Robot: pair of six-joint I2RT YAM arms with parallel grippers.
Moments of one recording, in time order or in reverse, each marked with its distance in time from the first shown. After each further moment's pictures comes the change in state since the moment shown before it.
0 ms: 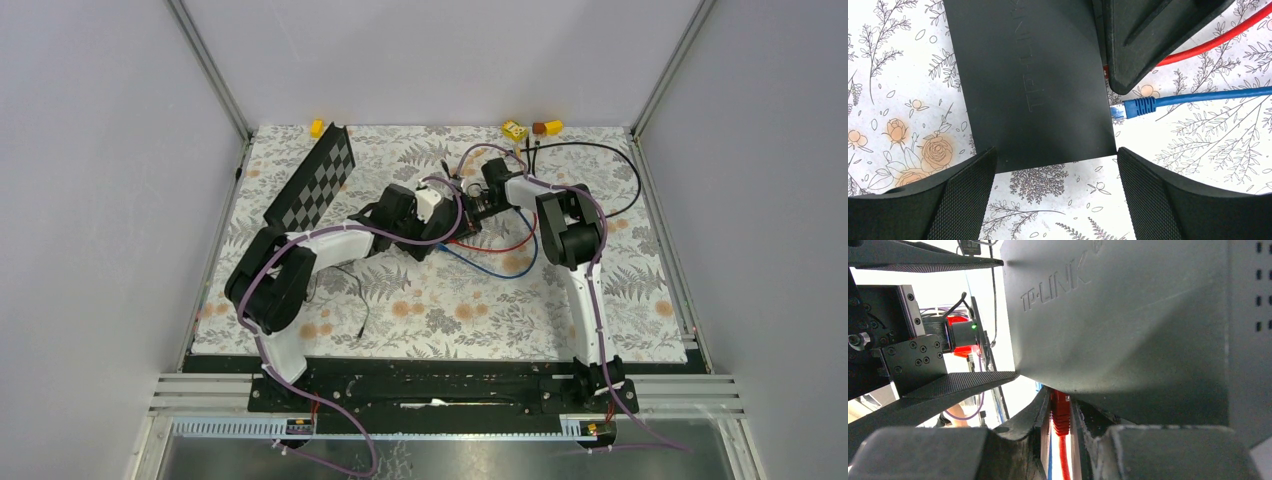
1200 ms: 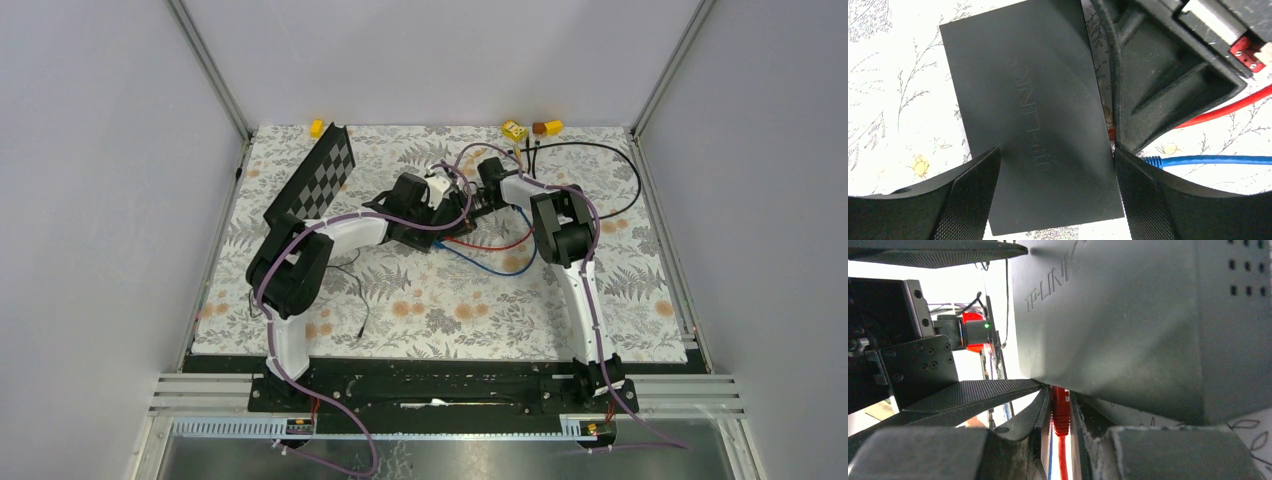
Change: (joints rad) left arm -0.005 0.140 0.173 -0.024 -0.083 -0.015; right arm 0.010 0.108 0.159 -0.114 -0.074 -0.064
